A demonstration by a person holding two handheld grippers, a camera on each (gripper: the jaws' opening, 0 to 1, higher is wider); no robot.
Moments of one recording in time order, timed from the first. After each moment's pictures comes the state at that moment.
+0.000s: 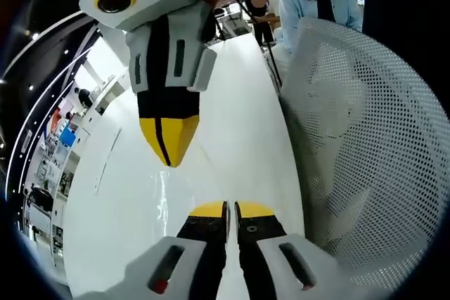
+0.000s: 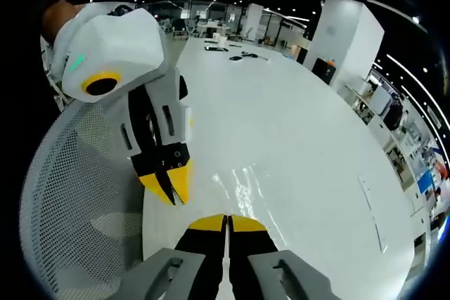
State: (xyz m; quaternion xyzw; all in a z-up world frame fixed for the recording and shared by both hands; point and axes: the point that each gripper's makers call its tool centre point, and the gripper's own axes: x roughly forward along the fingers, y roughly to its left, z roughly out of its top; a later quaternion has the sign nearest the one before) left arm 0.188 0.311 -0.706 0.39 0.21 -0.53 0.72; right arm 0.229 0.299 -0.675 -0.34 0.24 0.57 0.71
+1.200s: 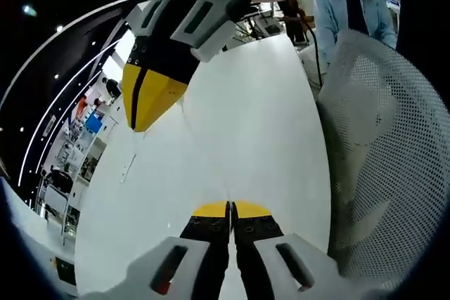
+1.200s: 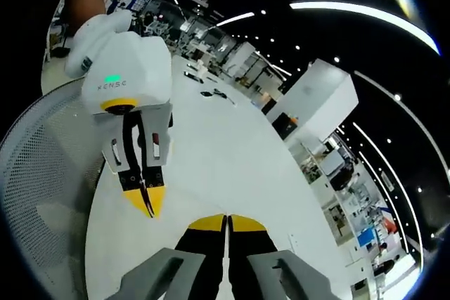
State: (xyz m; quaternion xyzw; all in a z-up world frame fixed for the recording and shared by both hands) left arm 0.222 0.325 -0.676 0.39 0.19 -0.45 0.78; right arm 0.259 0.314 -0.595 -0.42 0.04 0.50 0.76
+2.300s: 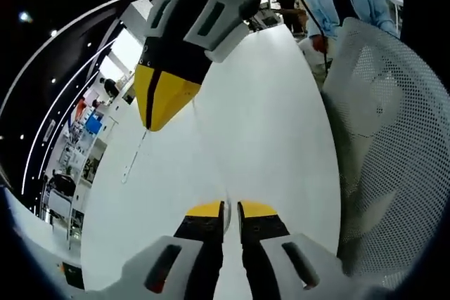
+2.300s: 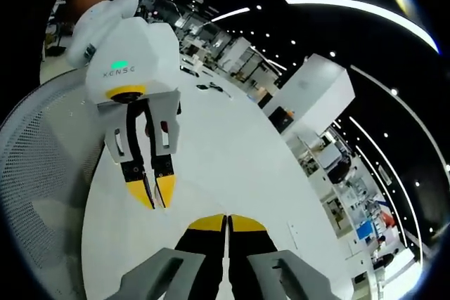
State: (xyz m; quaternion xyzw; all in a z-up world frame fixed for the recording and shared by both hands) left arm 0.233 0.325 -0.689 0.41 0.21 -0.45 0.77; right arm 0.265 0.301 -0.618 -0.42 0.06 0.49 0.76
